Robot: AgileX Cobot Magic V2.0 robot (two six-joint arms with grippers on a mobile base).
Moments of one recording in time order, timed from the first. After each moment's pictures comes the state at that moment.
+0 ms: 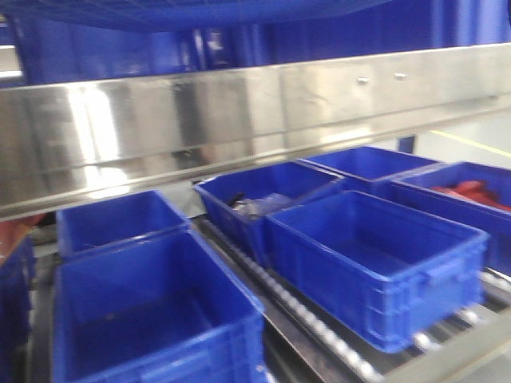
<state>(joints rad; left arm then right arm) -0.34 1.58 -2.02 0.17 1.27 -0.24 0.38 1.69 -2.20 0.07 1.26 0.13</state>
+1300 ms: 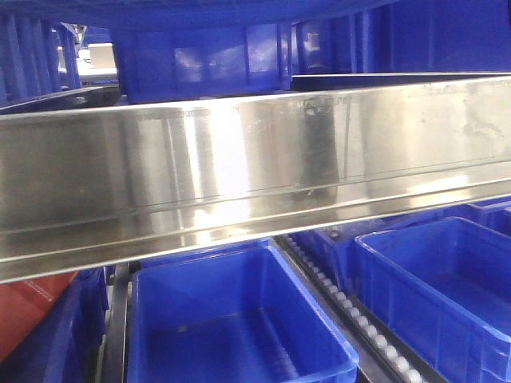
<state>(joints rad) -0.34 1.58 -2.02 0.17 1.27 -0.24 0.38 1.69 -2.20 0.07 1.26 0.13</state>
